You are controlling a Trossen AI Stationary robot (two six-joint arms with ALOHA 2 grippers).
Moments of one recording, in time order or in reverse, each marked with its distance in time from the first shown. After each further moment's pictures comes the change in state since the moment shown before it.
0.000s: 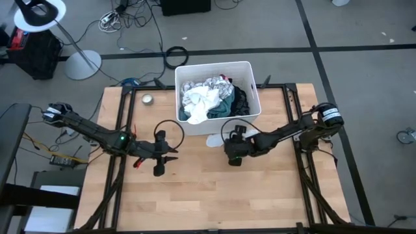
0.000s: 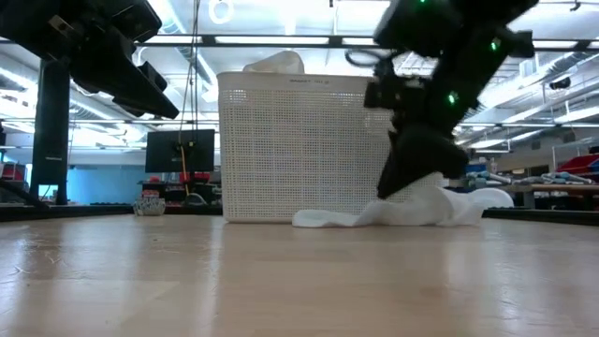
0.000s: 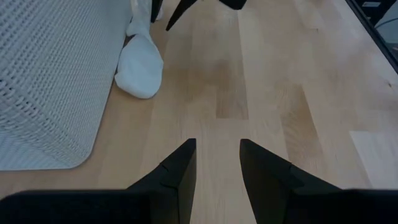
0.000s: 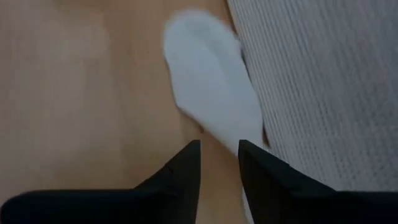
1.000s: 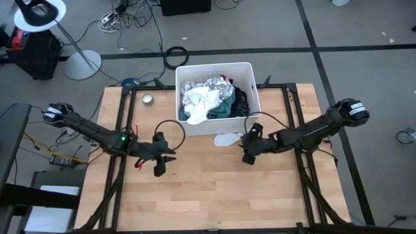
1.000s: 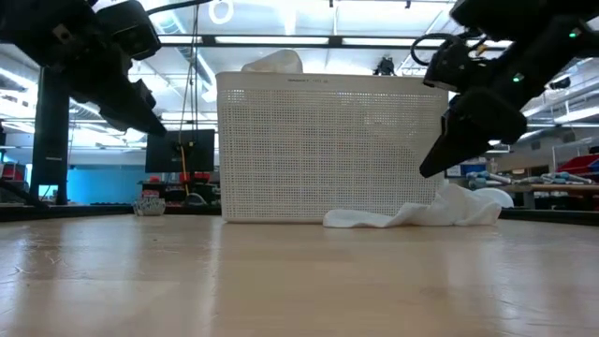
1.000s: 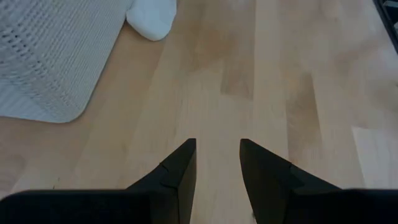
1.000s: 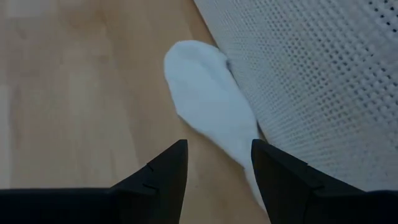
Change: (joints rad) left arm -0.001 0.017 0.000 -0.076 0.010 -0.180; right arm 0.042 -0.371 -0.316 0.122 -0.013 0.163
